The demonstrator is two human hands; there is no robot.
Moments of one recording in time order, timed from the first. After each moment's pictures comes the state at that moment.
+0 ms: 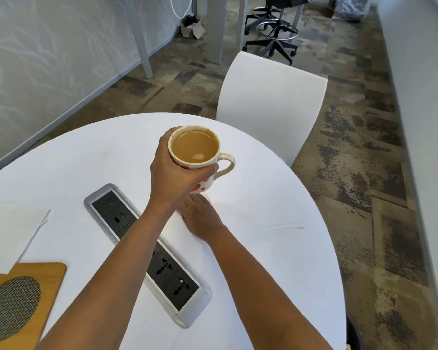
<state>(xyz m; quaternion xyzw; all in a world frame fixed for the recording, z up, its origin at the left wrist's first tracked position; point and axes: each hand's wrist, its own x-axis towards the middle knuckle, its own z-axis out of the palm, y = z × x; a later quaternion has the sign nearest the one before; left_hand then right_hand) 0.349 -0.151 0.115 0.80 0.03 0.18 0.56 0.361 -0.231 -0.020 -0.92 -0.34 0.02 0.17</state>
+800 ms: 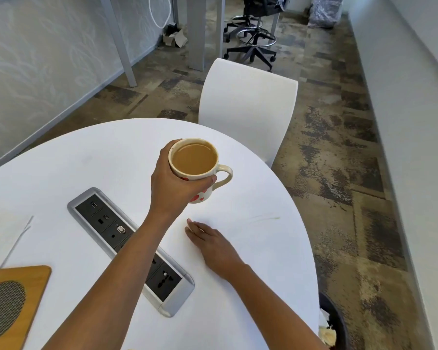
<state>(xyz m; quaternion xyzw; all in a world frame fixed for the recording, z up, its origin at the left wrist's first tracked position) 0.317 -0.193 0.124 0.79 0.02 0.15 0.60 0.280 -0.317 -0.040 -0.92 -0.33 0.05 0.22</state>
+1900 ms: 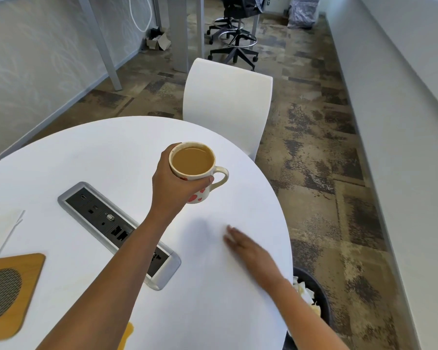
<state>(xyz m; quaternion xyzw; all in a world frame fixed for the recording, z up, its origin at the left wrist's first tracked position) 0.279 -0.225 0.121 0.78 0.01 0.12 0.62 0.189 -0.423 -0.014 -0.92 -0.10 0.10 0.37</state>
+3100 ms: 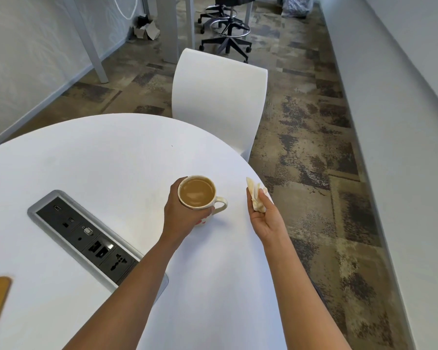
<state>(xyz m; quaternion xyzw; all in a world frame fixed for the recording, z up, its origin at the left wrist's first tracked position) 0.303 -0.254 0.026 0.77 0.08 0.01 0.63 0.303 -0.438 0.029 -0.16 0.29 -0.02 0.94</state>
